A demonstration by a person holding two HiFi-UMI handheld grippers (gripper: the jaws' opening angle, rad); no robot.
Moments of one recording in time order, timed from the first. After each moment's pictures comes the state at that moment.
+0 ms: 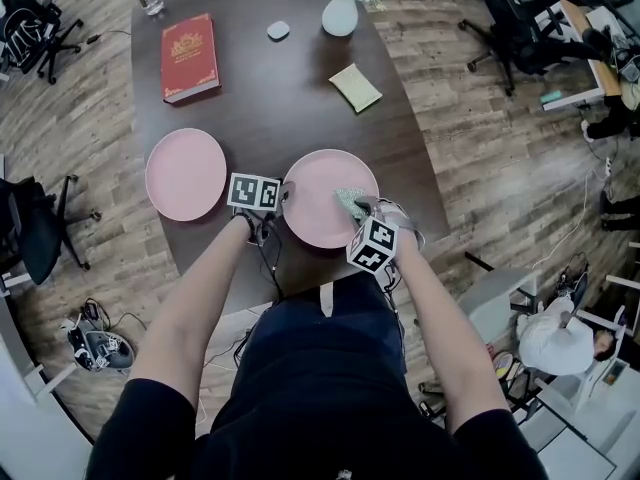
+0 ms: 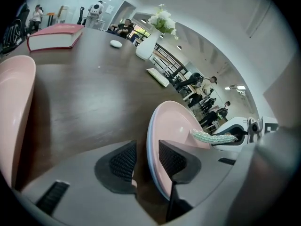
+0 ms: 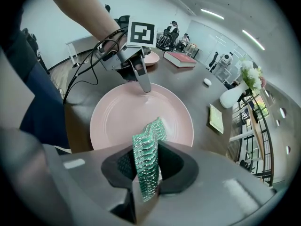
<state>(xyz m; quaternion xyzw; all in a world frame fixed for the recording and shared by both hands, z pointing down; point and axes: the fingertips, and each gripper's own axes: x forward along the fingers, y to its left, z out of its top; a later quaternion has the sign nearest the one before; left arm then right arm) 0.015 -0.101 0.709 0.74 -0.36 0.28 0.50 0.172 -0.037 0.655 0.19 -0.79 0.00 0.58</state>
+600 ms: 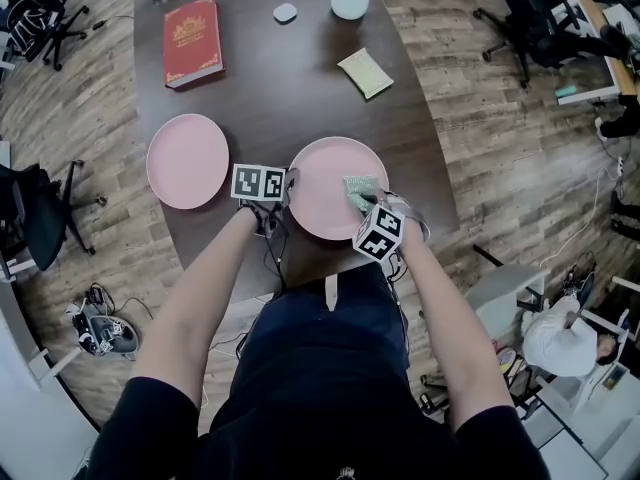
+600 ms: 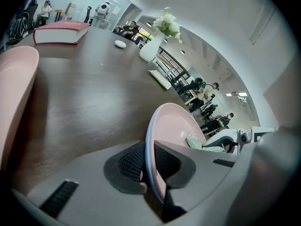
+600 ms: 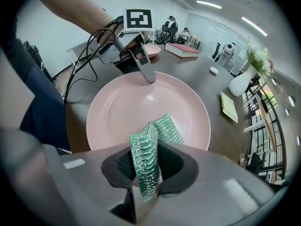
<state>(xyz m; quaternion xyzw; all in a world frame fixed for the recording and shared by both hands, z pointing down) 0.023 -0.102 0.711 0.73 -0.38 0.25 0.51 0.180 -0.028 0.691 0.16 -0.79 0.06 0.58</state>
